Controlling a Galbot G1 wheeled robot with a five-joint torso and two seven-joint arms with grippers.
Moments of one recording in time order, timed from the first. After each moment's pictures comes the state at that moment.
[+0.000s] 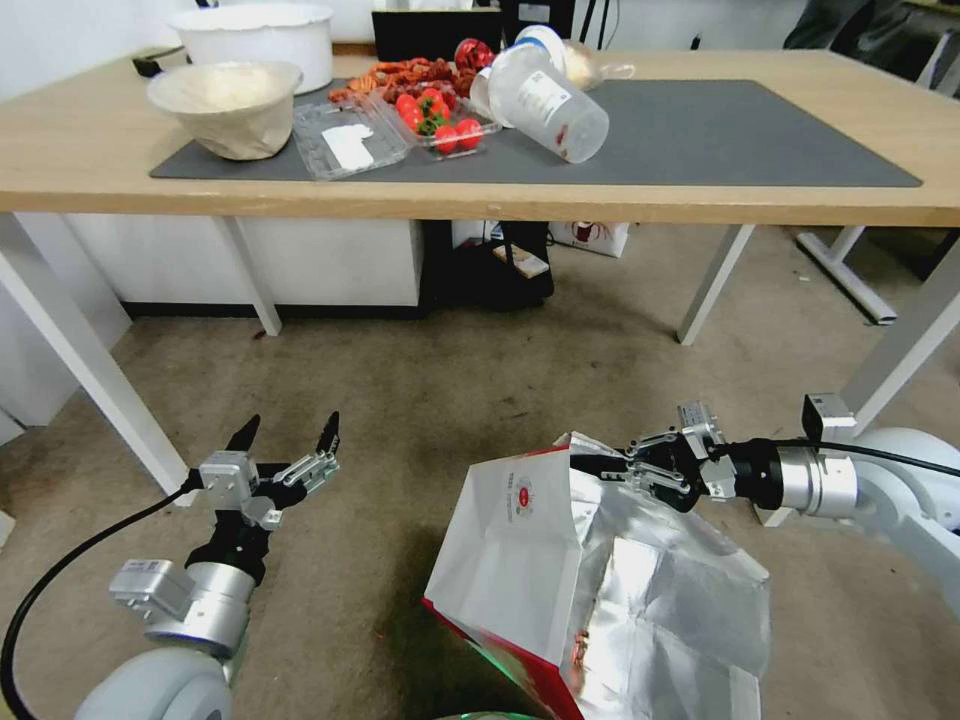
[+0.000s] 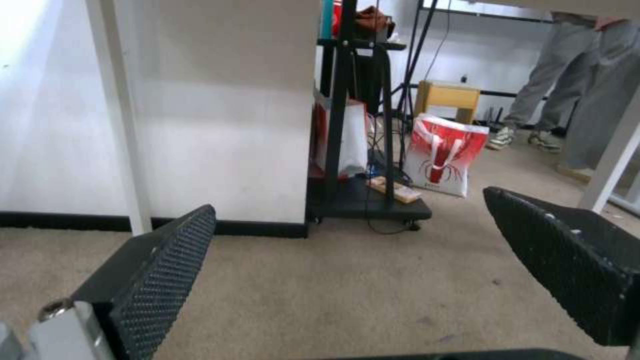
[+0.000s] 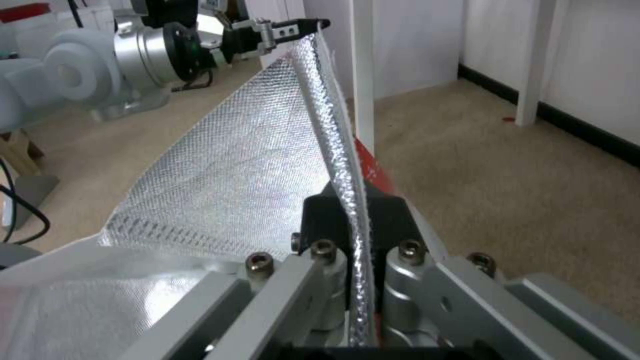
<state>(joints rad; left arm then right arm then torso) 1.75 -1.29 -0.65 -2.34 -0.46 0.08 -0.01 -1.18 0.51 0.40 1.99 0.93 -0.25 -0.97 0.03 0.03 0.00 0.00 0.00</state>
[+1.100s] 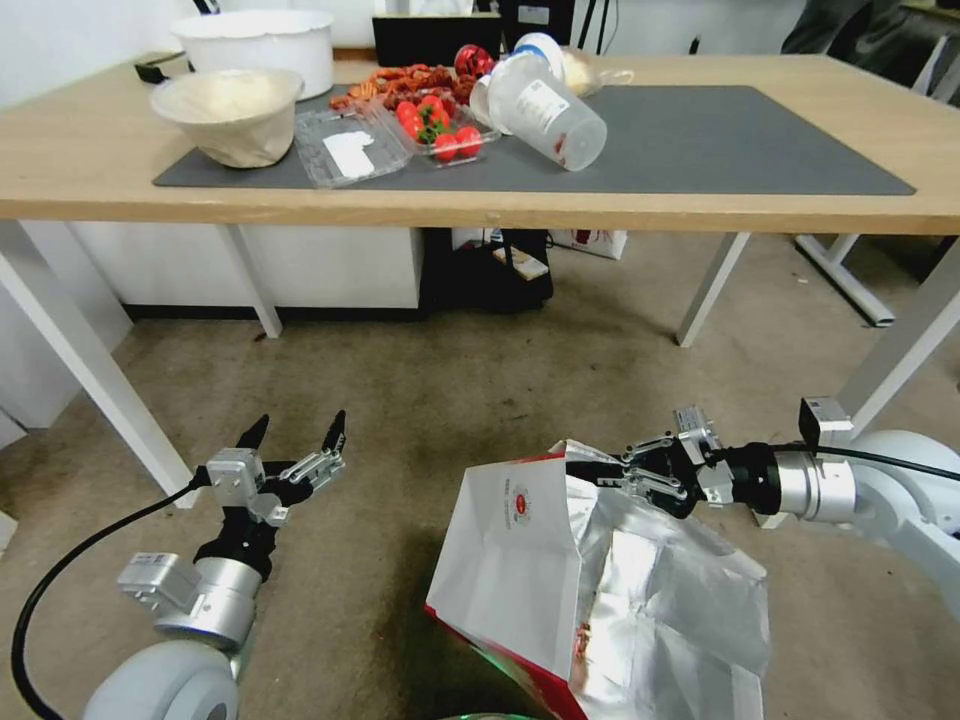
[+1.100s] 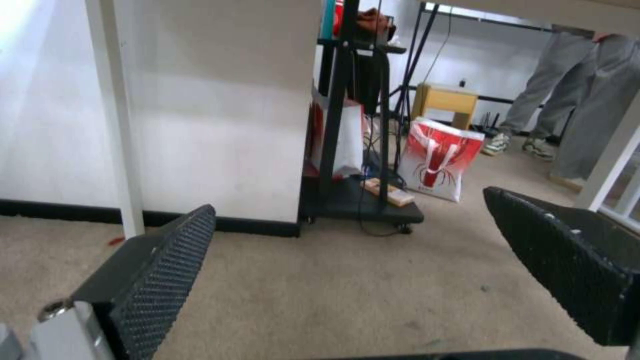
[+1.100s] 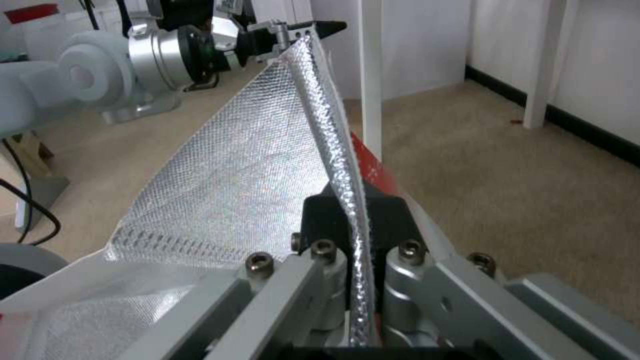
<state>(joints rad) 1.74 -1.28 -0.63 -2.33 -0.50 0.08 -0.04 -1.18 0.50 0.40 2.01 0.94 -0.25 -0.95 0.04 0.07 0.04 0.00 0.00</state>
